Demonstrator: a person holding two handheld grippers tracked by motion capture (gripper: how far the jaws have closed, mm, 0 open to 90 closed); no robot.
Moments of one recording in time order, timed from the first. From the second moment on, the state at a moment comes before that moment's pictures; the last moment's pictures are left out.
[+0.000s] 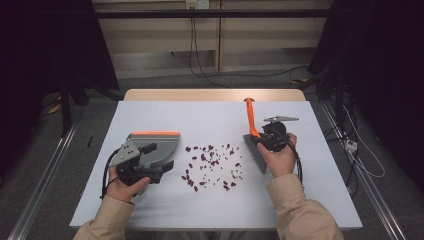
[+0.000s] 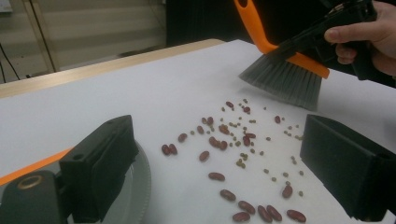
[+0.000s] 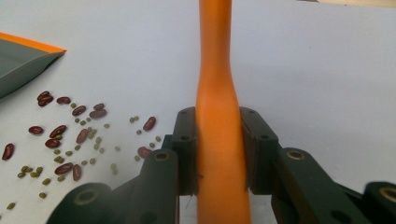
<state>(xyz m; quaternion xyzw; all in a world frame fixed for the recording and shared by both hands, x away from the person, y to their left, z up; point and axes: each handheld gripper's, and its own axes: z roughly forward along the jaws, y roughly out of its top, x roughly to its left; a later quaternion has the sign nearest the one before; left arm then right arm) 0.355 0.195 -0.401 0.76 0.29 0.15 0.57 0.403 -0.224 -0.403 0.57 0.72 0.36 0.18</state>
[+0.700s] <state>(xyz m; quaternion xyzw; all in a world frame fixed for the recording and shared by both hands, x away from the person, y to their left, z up) 0.355 0.204 -0.403 0.75 0.30 0.15 0.57 0.399 -0.223 -0.408 0.56 0.73 0.34 0.18</state>
